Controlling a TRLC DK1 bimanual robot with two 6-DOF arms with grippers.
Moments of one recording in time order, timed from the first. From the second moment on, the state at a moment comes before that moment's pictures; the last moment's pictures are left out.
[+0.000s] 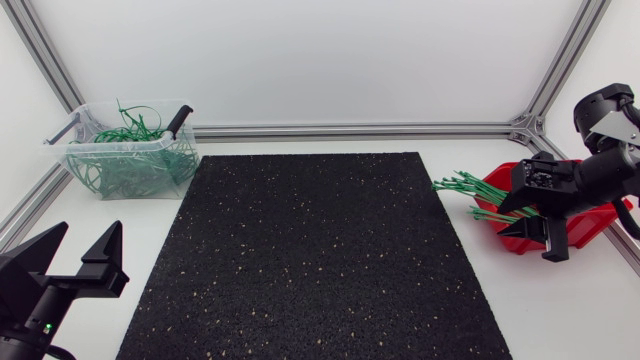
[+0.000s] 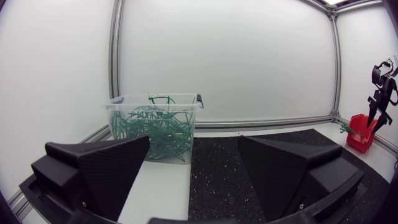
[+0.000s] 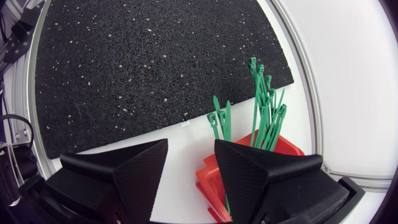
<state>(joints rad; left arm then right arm) 0.00 0.05 0.02 -0.01 -0.02 -0.01 -0.21 1.43 0.98 -0.82 -0.24 -1.47</state>
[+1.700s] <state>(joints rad) 0.00 0.05 0.02 -0.01 -0.02 -0.01 -0.17 1.57 0.94 -0.60 -0.15 -1.48</state>
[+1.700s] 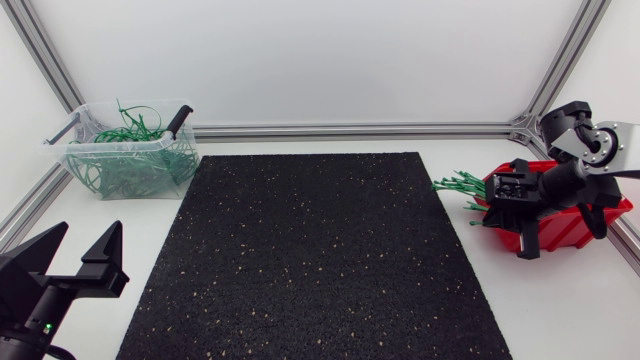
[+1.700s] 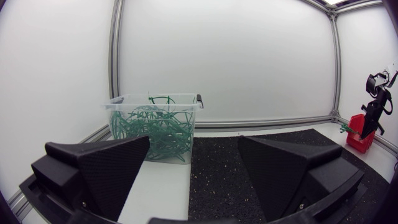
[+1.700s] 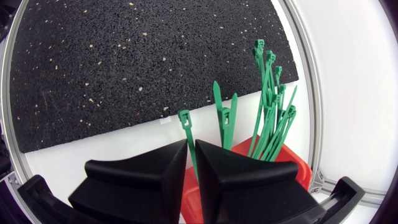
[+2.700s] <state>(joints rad) -0.01 0.05 0.02 0.01 -0.02 -0.01 -0.17 1.23 1.10 -0.85 -0.38 -1.34</state>
